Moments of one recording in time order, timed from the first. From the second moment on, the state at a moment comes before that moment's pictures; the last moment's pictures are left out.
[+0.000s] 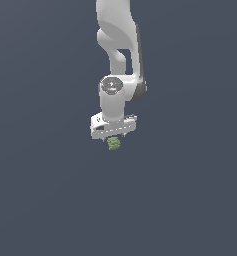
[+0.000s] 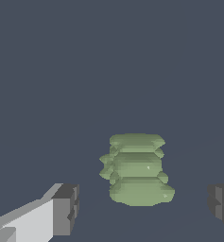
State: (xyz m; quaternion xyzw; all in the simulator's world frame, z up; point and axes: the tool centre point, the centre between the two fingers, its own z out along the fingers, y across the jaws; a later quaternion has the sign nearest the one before) arm -0.051 -0.019 0.092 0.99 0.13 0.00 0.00
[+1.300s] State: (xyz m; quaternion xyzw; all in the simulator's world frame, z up) arm -0.052 -0.019 0.045 0.99 0.14 0.00 0.00
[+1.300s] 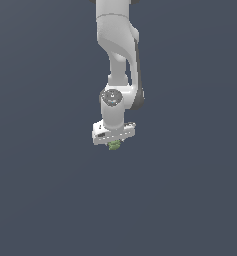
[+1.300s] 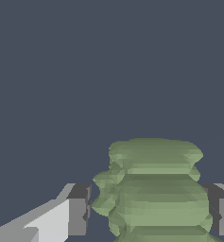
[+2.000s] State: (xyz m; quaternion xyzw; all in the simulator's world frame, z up) arm -0.078 -0.071 0.071 0.99 0.14 0.00 0.00
